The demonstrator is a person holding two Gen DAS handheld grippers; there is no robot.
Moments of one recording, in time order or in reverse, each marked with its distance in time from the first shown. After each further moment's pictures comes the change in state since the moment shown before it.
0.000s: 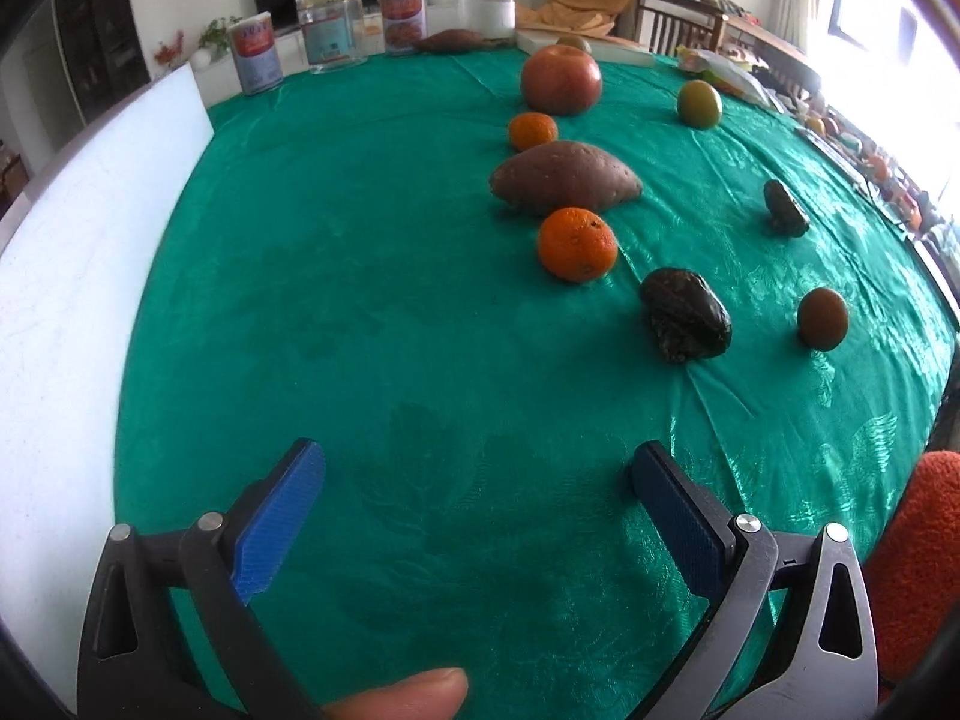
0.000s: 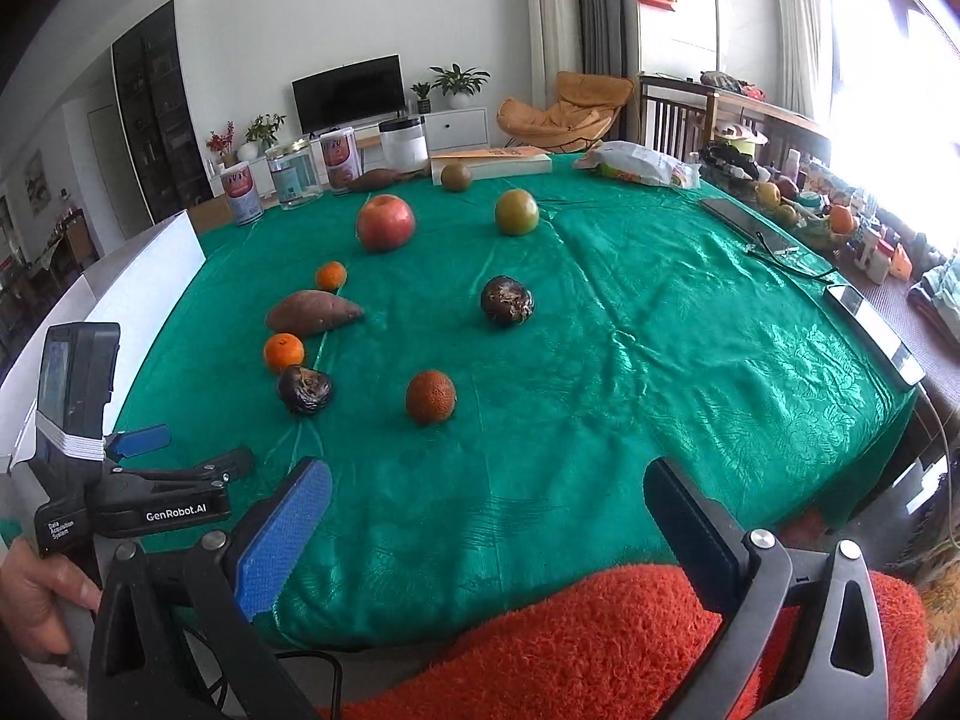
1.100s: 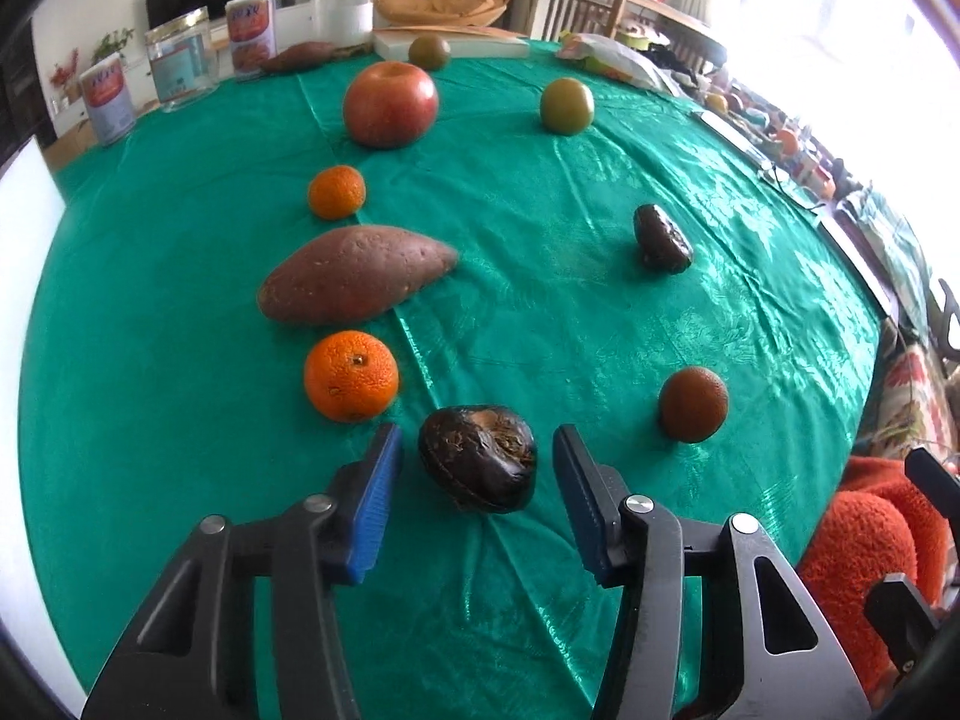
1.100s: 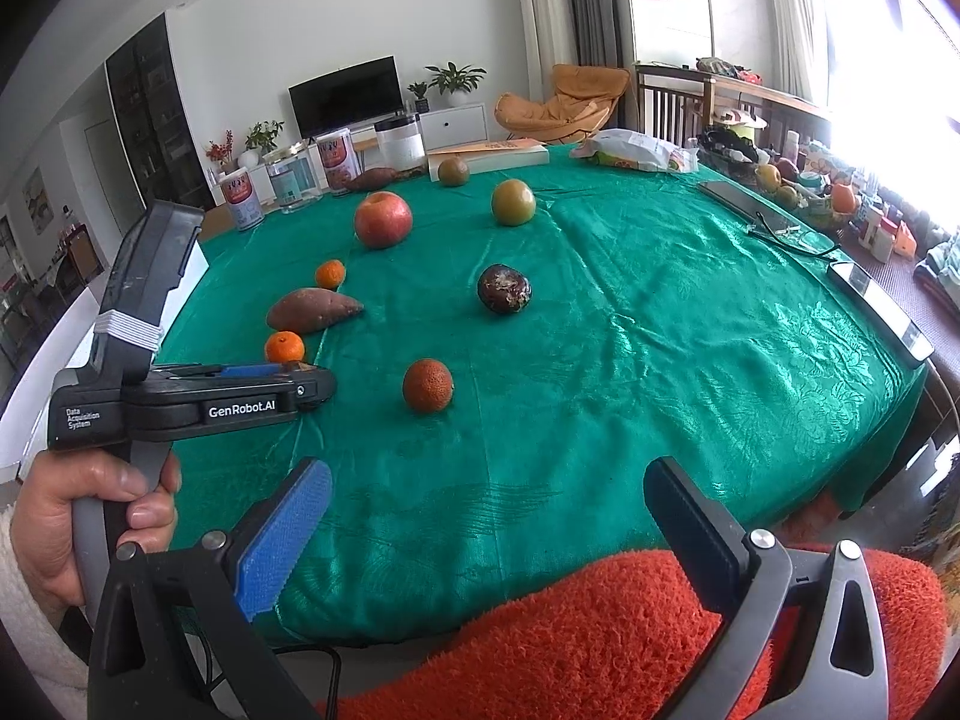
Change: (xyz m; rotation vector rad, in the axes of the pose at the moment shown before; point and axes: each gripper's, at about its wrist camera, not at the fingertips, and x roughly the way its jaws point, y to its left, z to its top) left arm 0.019 -0.061 0.055 0.105 0.046 -0.236; right arm 0.000 -0.008 -0.002 0.040 0.002 0.033
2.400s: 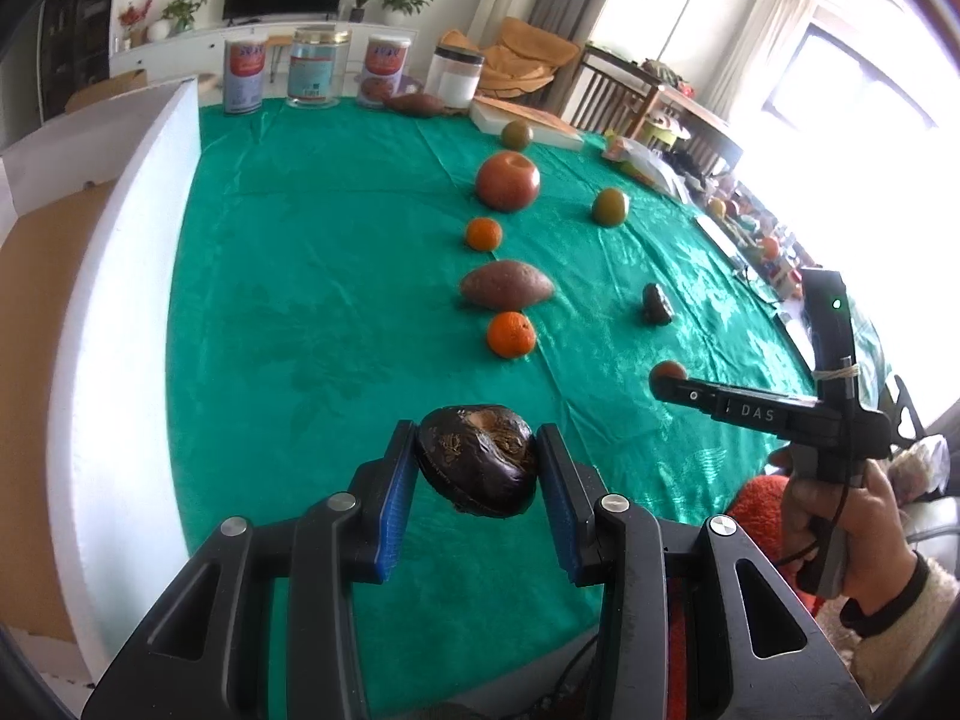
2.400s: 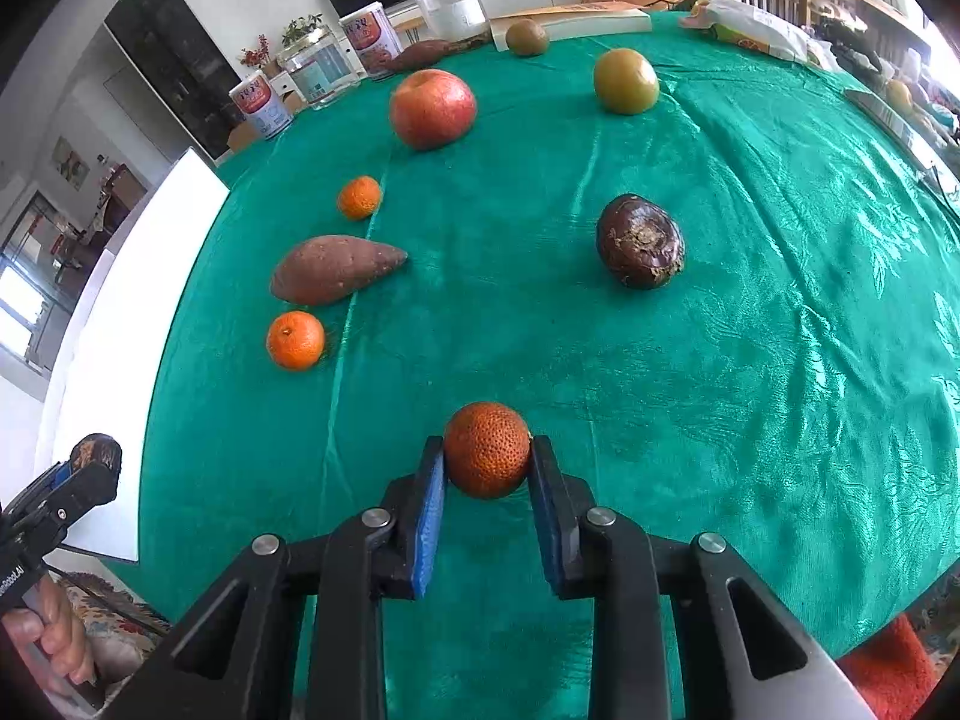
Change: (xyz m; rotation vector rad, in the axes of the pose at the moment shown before) left arm -0.135 0.093 -0.055 -0.201 -0.145 -0.098; right arm 0.111 0.030 0.061 -0.007 0.350 0.243
